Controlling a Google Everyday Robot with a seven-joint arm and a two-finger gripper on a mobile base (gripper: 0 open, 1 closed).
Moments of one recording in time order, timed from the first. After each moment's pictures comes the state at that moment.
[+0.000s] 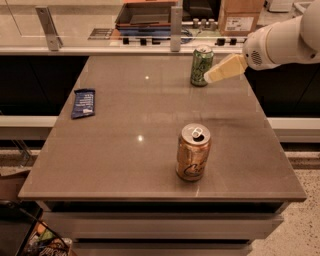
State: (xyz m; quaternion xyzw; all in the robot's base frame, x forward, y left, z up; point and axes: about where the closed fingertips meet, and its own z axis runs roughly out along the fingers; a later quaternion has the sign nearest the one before) arm 0.672 -0.192 0.953 -0.36 0.80 0.03 0.48
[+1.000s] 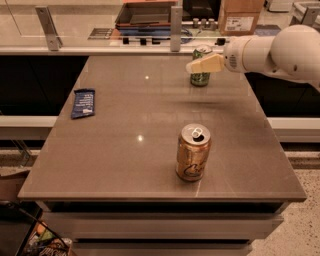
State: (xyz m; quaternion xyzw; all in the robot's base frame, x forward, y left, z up) arm 0.743 -0.158 0.929 -0.30 0.76 0.11 0.56
